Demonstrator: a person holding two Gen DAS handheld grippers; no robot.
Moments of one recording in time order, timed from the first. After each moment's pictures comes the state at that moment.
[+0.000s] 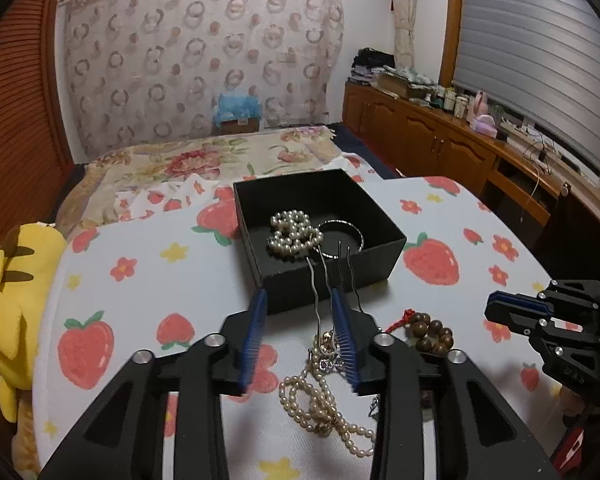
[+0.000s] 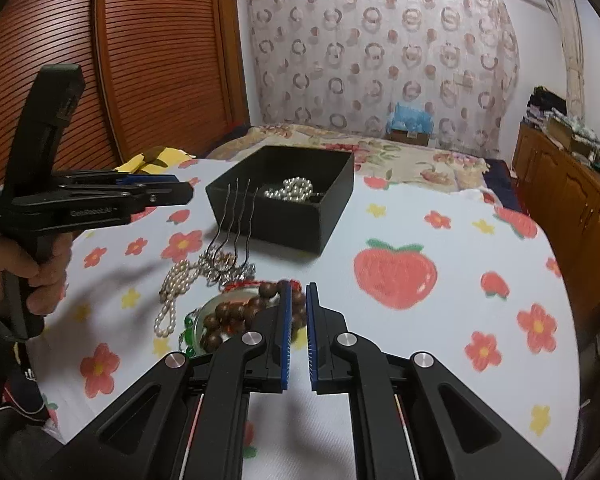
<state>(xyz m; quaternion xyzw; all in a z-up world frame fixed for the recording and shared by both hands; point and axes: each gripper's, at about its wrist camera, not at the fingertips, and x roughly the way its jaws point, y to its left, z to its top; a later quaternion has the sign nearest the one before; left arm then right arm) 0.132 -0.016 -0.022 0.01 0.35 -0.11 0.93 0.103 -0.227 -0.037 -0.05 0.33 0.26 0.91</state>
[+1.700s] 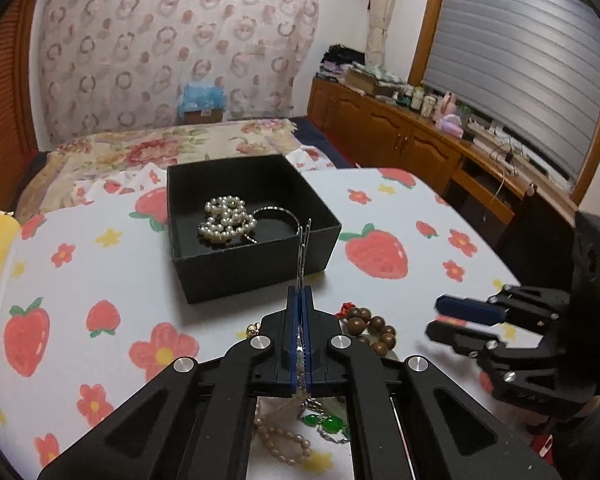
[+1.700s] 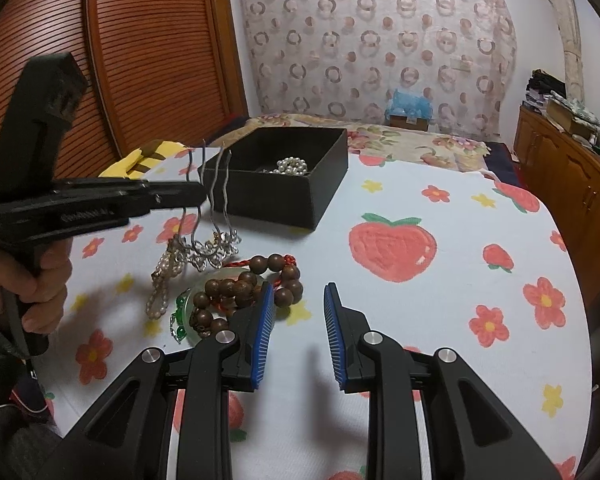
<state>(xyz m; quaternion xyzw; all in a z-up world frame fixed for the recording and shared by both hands) 0.125 -0.044 -0.028 -0.03 0.35 -0.18 0.92 0.103 -0.239 -0.049 -0.04 0.35 0.26 0.90</state>
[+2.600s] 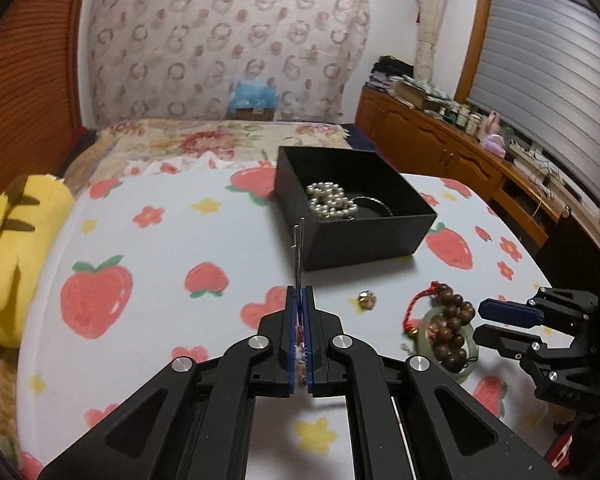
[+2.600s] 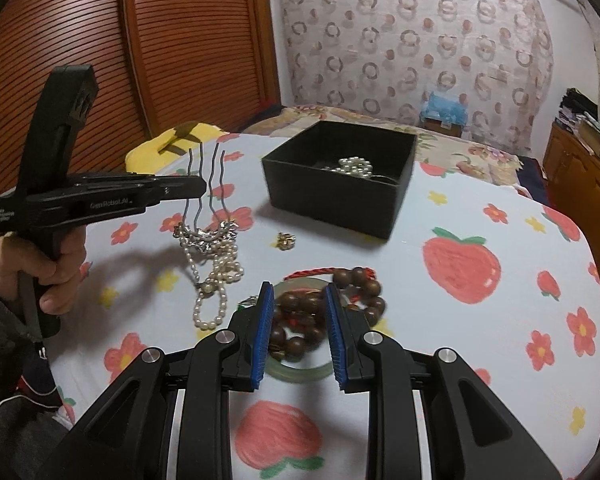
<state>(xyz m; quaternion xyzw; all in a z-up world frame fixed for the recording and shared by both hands) 0.110 0.036 -0.045 -0.05 0.36 -0.10 0.93 0.094 -0.183 -0.046 -0.08 0.35 0.31 0.88</state>
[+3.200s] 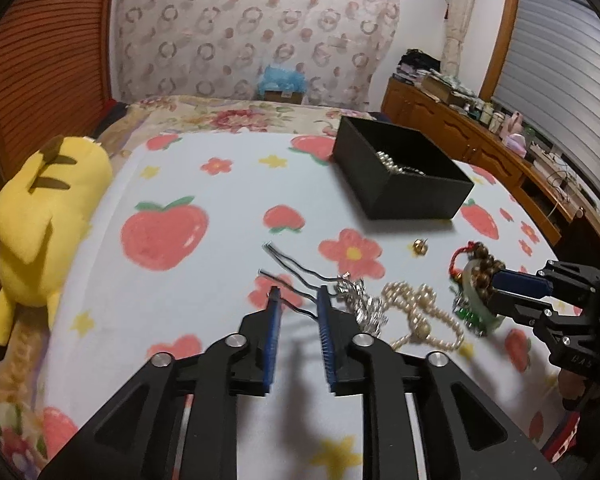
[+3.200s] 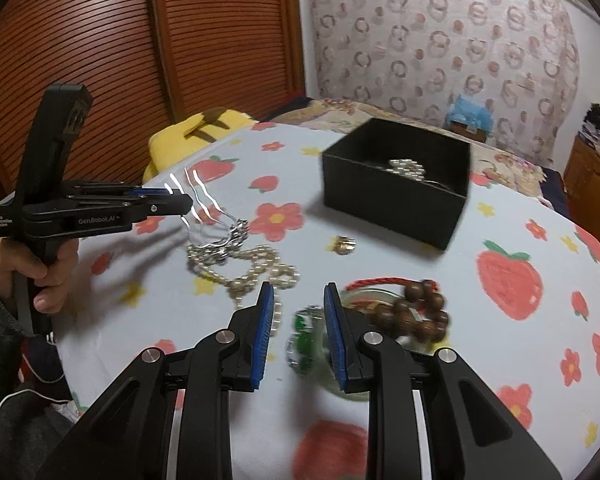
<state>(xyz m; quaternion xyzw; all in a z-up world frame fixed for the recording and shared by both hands) 0.070 0.085 -0.061 -0.06 0.39 -0.06 0.92 0.086 -0.139 -0.047 -0.10 0.36 0.35 0.86</state>
